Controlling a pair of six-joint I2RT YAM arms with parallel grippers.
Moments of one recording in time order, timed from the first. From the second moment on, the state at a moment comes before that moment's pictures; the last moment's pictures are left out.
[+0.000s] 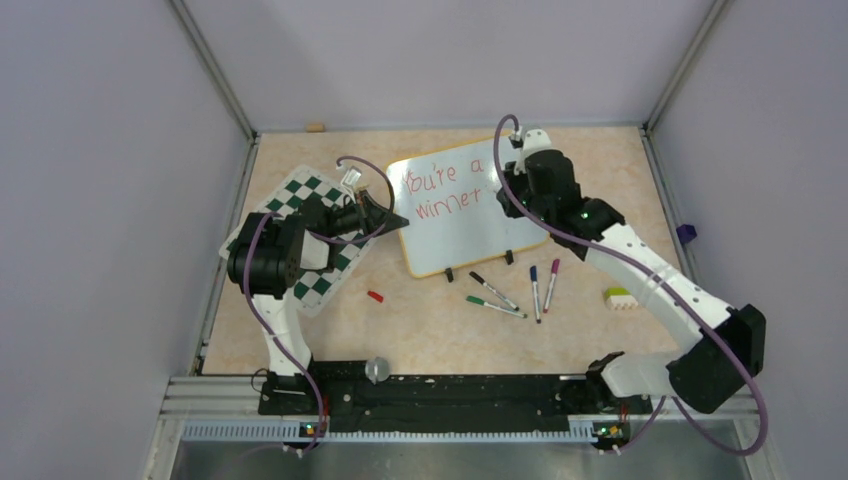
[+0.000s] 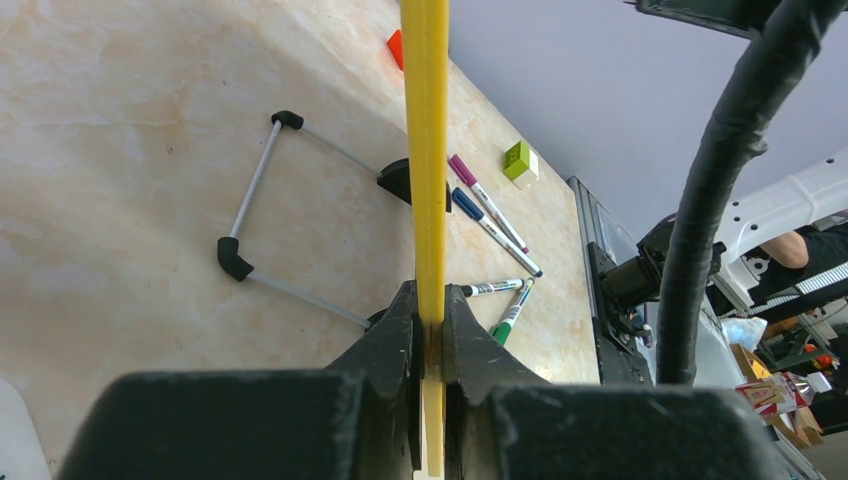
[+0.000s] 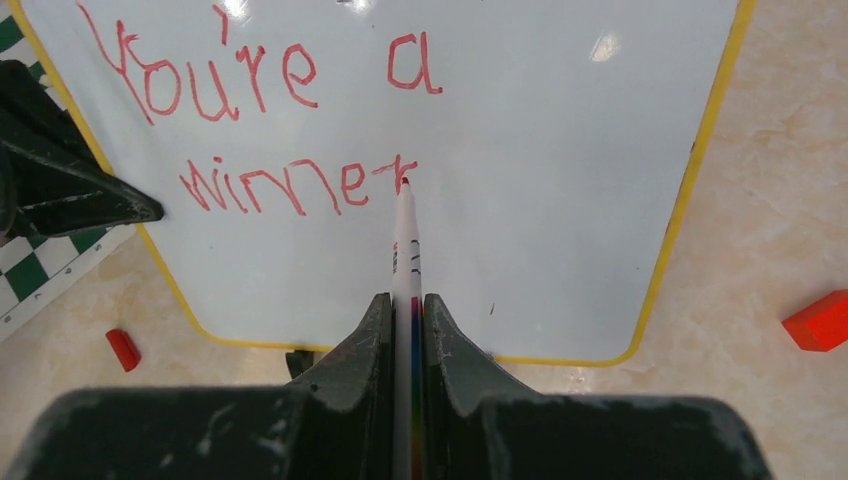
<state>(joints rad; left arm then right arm) -0.08 2.01 0.75 1.46 1.18 -0.90 0.57 1.32 1.19 -0.39 0.18 0.21</state>
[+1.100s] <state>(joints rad) -0.08 2.01 0.75 1.46 1.18 -0.90 0.83 1.43 1.03 -0.25 0.22 0.15</state>
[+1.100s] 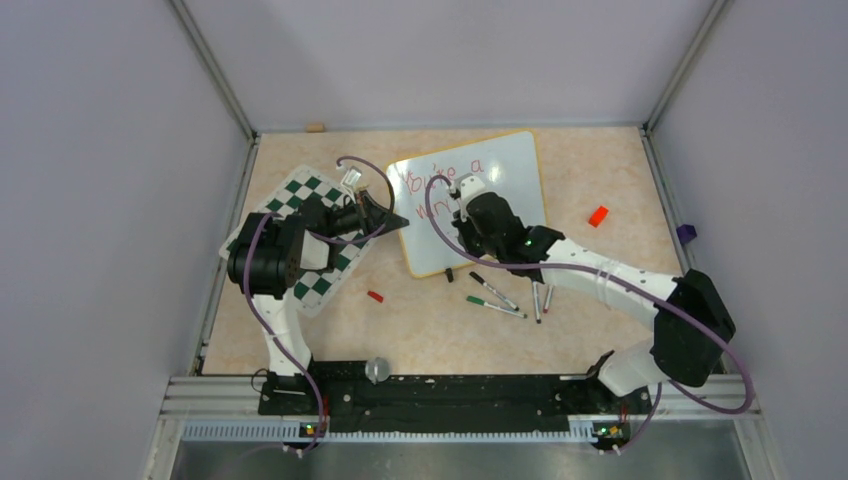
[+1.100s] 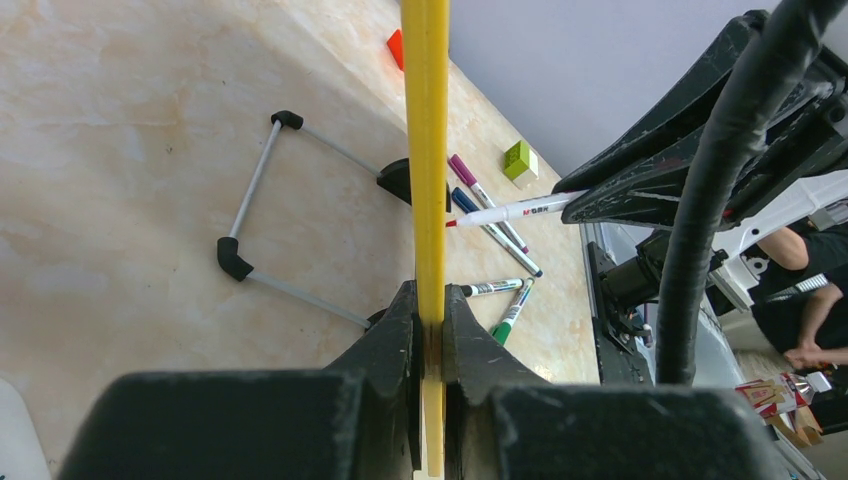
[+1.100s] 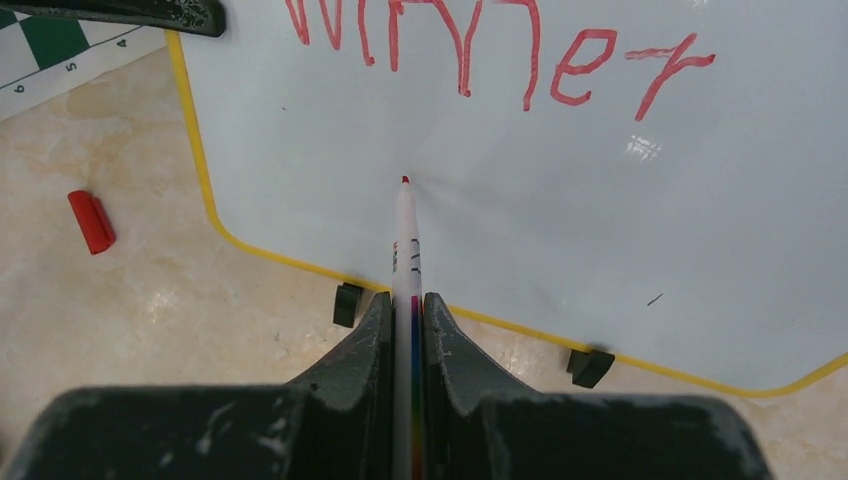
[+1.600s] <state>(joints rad) -0.08 2.01 0.75 1.46 1.18 -0.90 0.83 1.48 1.10 -0.21 0.24 0.13</state>
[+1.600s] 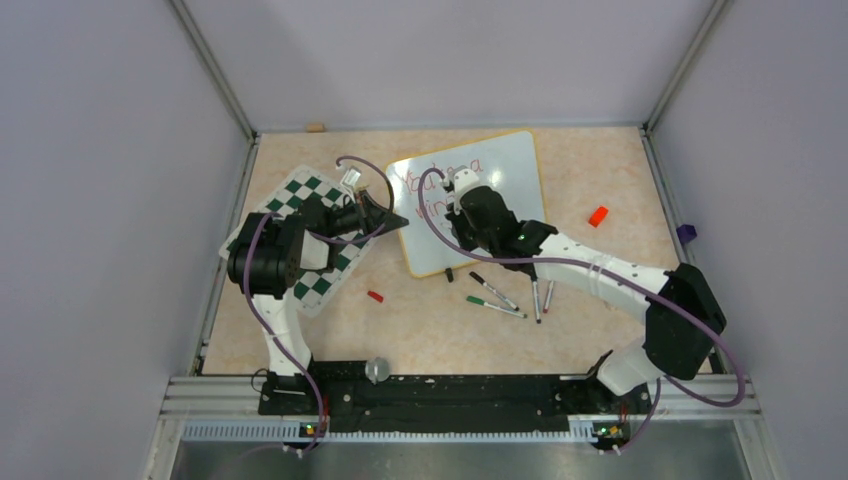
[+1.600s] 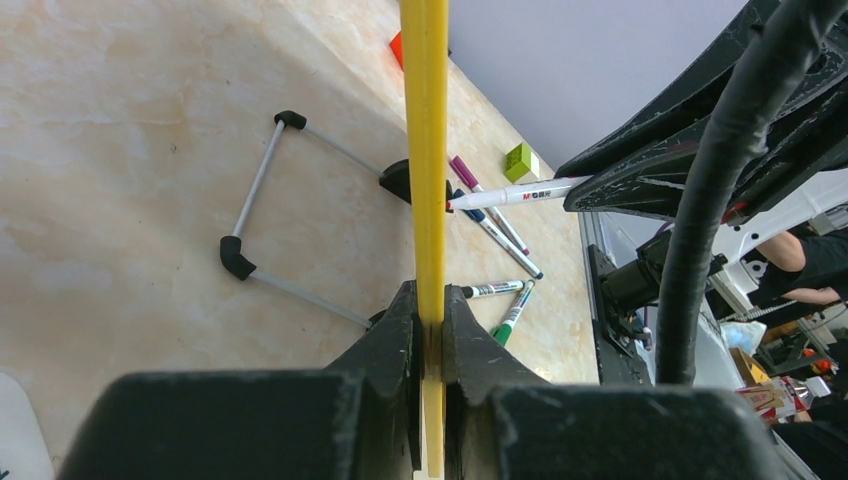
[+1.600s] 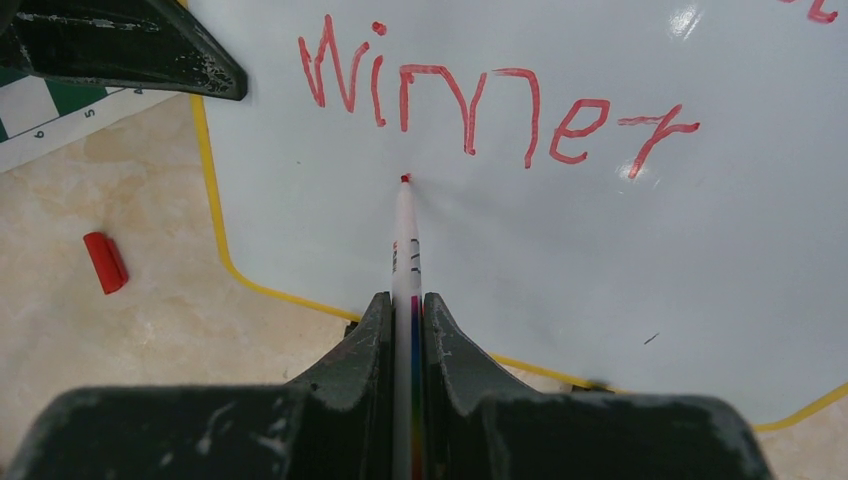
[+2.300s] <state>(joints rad) -0.08 2.01 0.75 1.46 1.18 -0.90 0.84 1.49 1.10 -0.23 0.24 0.13</state>
